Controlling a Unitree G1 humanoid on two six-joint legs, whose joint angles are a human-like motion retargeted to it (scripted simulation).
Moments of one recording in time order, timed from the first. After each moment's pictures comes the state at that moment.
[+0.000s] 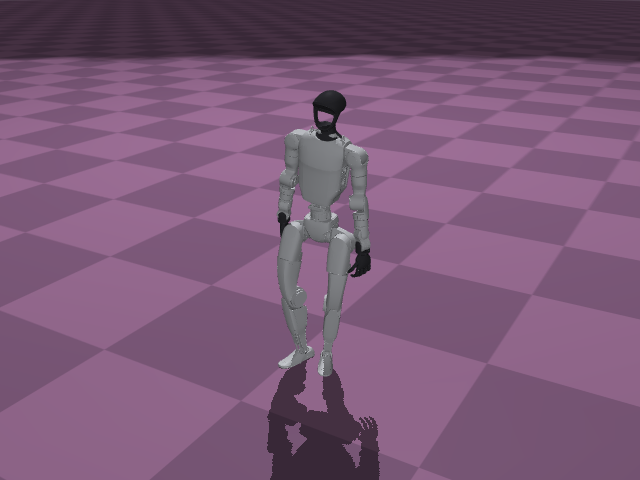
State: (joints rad) left arm -0.05 0.22 0.28 1.50 0.77 0.09 -0.19; right arm 0.03 -0.07 -0.04 1.53 -0.27 0.07 0.18; waist 0.00 -0.12 -0.08; left_leg -0.18 0.00 0.47 0.17 -0.24 0.05; right_leg -0.29 -0.05 -0.36 0.28 -0.21 0.02
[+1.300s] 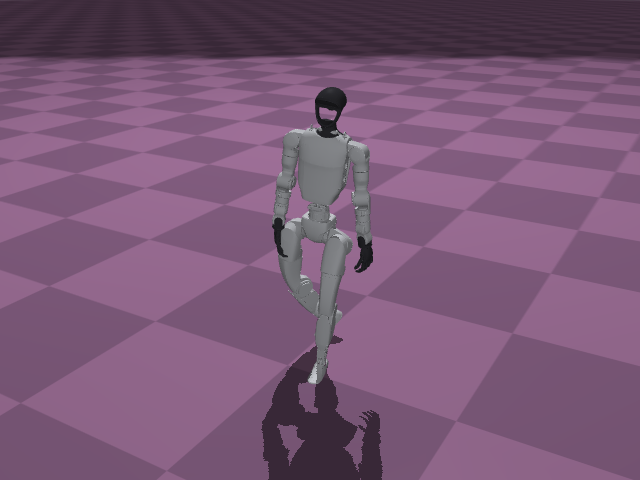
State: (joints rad) left arm -0.02 0.19 0.36 1.62 0.68 0.13 -0.02; right arm -0.03 -0.05 -0.02 1.54 -0.31 0.05 0.16; waist 0.16 -0.05 -0.12; left_leg -0.30 0.05 0.24 0.29 -0.22 0.09; right_leg 0.09 -0.07 -0.51 0.48 0.24 0.02
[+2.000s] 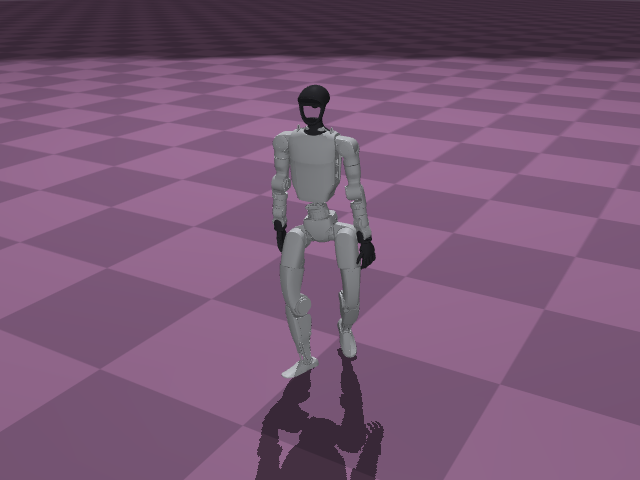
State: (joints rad) left arm -0.02 0.18 0.25 1.54 0.75 0.09 -0.07; right arm 0.02 -0.06 -0.09 1.53 -0.10 0.20 0.10; waist -0.01 -0.19 -0.09; left_leg -0.05 -0.03 0.57 0.62 -0.07 0.04; right_leg -0.26 -0.26 -0.45 0.23 -0.17 -0.05
